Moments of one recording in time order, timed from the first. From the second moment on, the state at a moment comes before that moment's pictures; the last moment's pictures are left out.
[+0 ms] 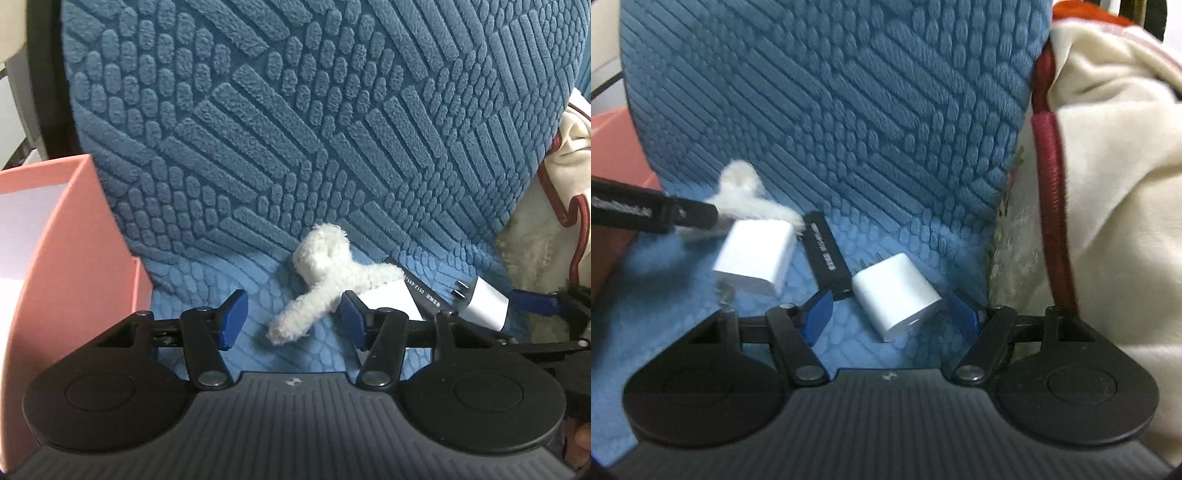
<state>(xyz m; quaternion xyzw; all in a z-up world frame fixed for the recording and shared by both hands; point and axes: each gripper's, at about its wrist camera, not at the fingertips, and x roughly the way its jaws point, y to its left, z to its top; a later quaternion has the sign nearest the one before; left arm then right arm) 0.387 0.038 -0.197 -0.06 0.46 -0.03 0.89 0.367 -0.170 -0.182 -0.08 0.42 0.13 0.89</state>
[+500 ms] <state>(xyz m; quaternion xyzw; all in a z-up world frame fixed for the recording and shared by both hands) 0.402 0.032 -0.214 -0.06 0.48 -0.06 0.87 0.384 -0.177 -0.200 -0.05 0.44 0.15 0.88</state>
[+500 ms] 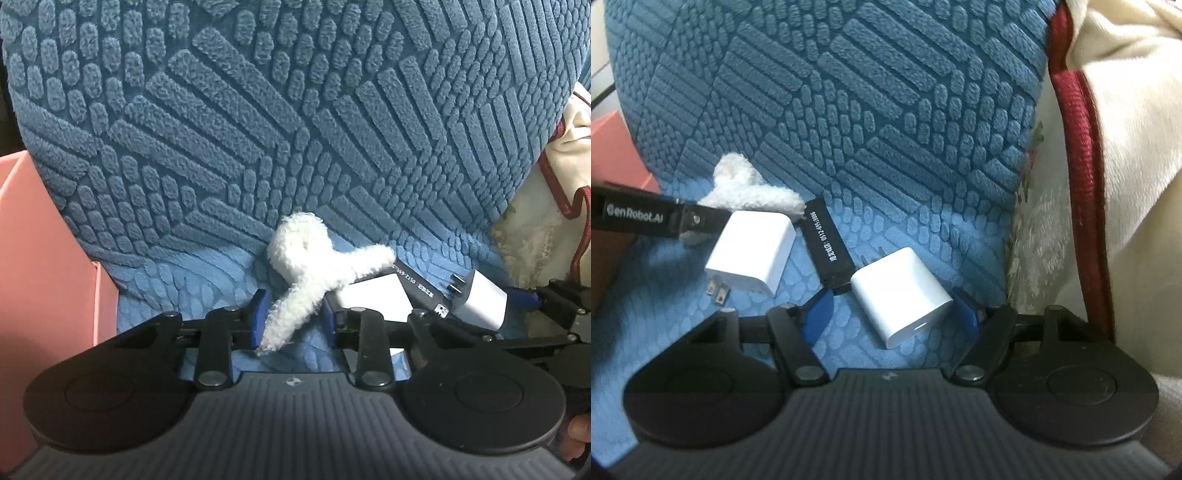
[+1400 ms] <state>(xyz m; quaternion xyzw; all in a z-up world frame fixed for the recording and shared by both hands) 0.311 0.028 -0.173 -0.11 0.45 -0.04 0.88 0.324 -0.162 -0.177 -0.04 0.45 0.13 0.88</state>
